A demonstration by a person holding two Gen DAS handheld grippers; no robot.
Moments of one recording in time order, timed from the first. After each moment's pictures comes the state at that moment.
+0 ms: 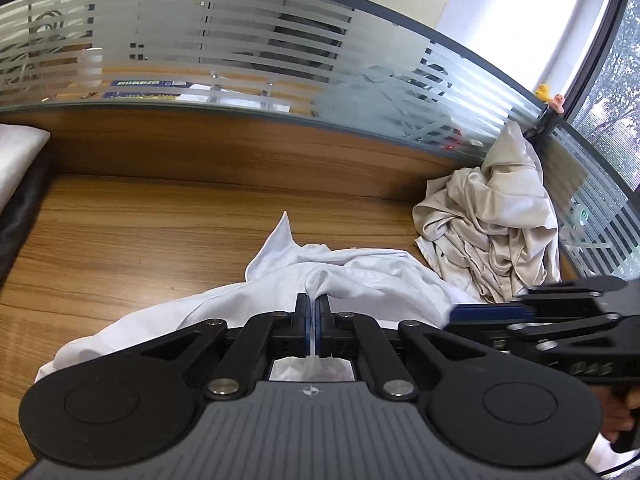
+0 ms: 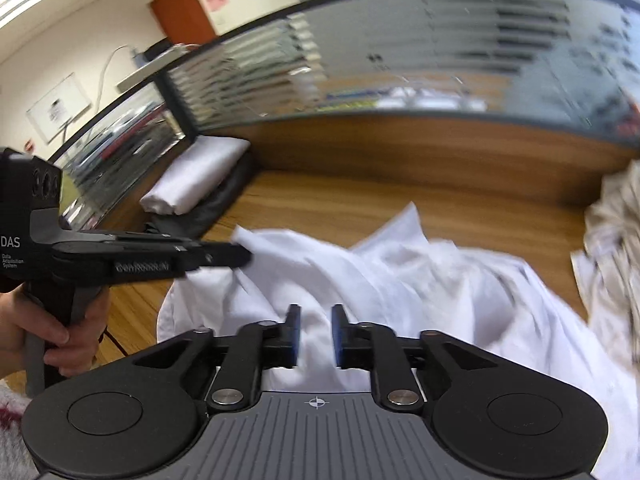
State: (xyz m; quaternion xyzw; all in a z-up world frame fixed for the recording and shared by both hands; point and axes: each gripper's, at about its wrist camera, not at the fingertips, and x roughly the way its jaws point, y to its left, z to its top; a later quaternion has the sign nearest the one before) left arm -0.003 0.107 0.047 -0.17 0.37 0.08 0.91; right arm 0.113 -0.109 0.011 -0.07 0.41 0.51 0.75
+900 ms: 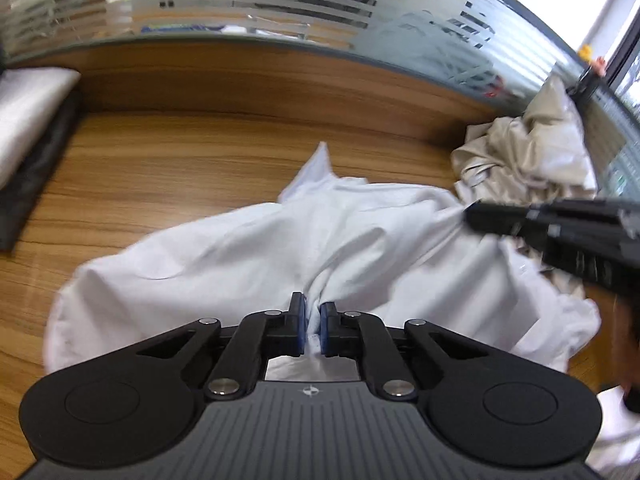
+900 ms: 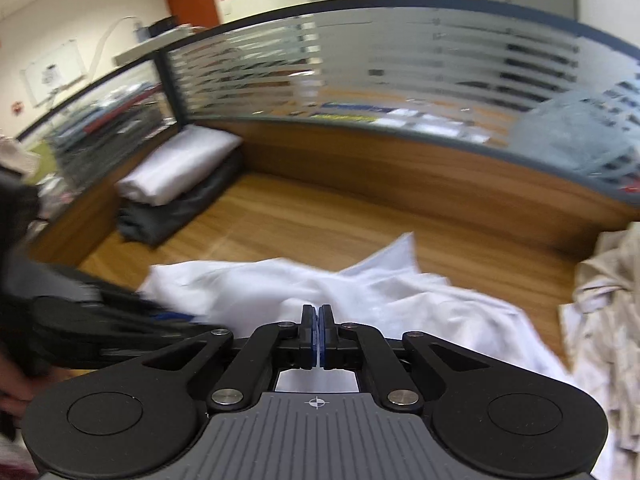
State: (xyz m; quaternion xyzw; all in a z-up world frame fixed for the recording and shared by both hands) left arm -0.014 0.111 0.016 -0.17 0.46 0.12 0.87; right arm 0.111 -0.076 0.008 -0.13 0.37 0.47 0.79
